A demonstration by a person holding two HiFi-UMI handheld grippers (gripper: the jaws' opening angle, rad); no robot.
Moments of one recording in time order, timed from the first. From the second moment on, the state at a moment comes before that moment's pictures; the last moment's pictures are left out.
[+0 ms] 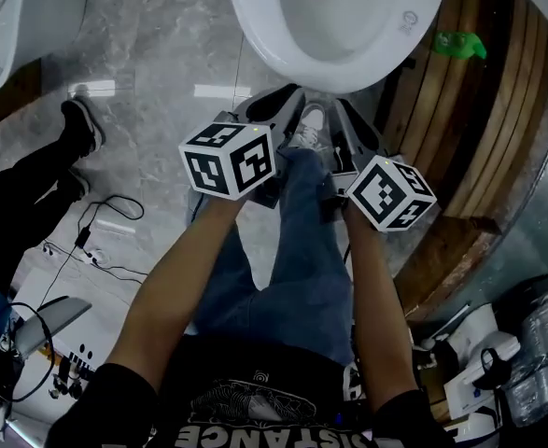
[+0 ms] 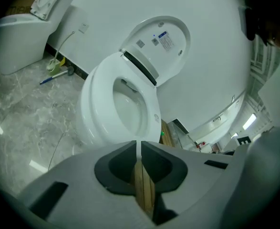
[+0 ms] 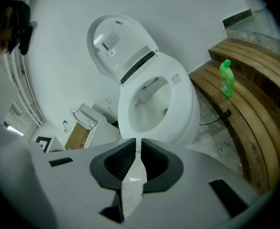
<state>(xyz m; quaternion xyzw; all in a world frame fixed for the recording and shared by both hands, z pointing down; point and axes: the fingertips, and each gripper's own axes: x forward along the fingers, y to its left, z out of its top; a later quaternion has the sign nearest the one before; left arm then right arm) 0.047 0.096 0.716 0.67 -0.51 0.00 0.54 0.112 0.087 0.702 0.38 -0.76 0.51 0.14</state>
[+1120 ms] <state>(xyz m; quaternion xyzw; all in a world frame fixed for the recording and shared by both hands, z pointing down) 0.050 0.088 0.778 0.62 -0.47 -0.11 0.62 0.117 0.070 0.771 0.36 -0.67 0.65 0.01</state>
